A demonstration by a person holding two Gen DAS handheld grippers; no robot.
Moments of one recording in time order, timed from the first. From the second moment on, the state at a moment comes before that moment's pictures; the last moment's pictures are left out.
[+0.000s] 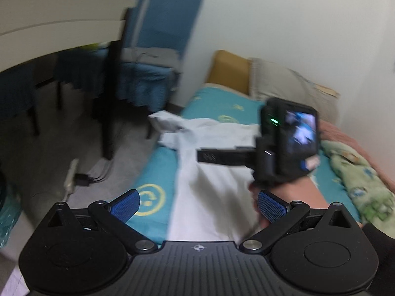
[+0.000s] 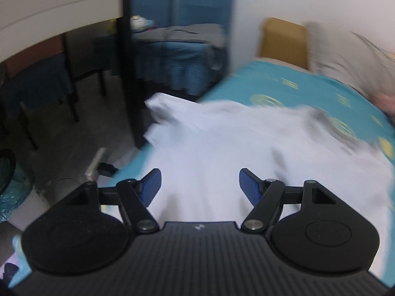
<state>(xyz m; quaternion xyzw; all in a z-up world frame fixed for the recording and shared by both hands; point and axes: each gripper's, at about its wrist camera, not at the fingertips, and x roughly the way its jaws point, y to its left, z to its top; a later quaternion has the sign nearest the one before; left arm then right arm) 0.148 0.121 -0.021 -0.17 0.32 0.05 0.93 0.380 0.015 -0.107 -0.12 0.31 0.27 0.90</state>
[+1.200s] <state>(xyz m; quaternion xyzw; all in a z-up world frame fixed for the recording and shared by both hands) 0.176 0.140 -0.051 -0.25 0.30 0.07 0.92 0.410 -0.142 -0.083 -0.09 0.26 0.03 0.96</state>
